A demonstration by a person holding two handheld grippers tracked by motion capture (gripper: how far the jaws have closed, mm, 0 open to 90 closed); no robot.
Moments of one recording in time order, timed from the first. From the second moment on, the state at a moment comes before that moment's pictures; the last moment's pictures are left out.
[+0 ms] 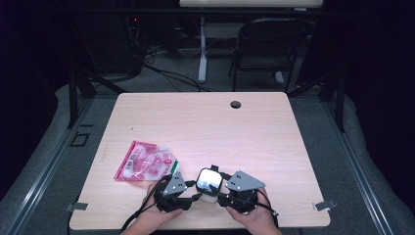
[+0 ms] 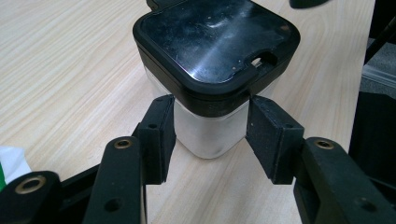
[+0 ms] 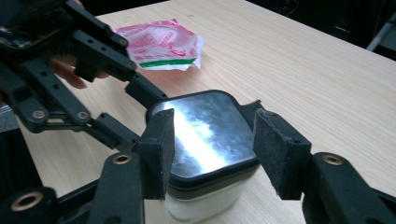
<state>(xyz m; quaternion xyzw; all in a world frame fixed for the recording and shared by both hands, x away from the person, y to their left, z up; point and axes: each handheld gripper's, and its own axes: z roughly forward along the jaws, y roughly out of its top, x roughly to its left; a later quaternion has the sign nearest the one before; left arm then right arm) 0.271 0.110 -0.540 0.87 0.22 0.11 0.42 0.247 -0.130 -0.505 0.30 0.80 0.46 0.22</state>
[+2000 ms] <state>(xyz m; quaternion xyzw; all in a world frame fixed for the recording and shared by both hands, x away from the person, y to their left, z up) 0.278 0.128 -0.532 0.86 0.24 0.11 0.43 0.295 -0.153 -0.530 0.41 0.78 0.43 0.18</state>
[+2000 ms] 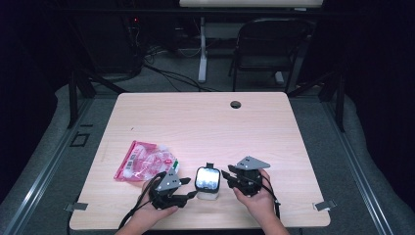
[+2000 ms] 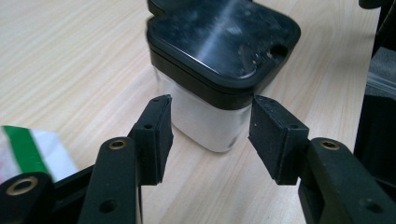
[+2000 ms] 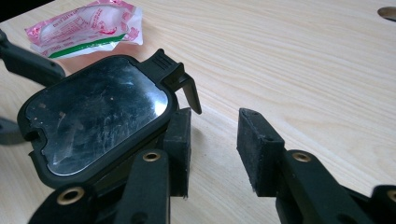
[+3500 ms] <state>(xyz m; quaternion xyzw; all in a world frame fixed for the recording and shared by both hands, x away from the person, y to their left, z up) 0.333 0.265 -0.526 0.75 0.45 0.19 0.44 0.300 -0.212 -0.538 0.48 0.75 0.41 0.19</state>
